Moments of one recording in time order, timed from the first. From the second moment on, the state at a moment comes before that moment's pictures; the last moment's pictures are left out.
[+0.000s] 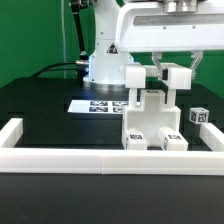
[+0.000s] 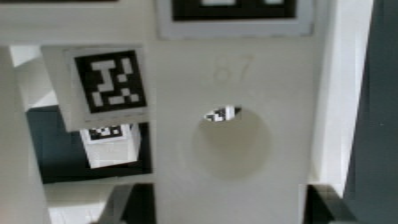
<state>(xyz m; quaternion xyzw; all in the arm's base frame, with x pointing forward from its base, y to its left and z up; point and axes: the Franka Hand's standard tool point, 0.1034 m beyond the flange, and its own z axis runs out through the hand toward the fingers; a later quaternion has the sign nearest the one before) 0.574 0.068 0.125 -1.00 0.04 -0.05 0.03</state>
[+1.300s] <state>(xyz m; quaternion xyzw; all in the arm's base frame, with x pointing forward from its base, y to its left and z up) 0.563 0.070 0.125 -1.00 0.05 -0.06 0.03</state>
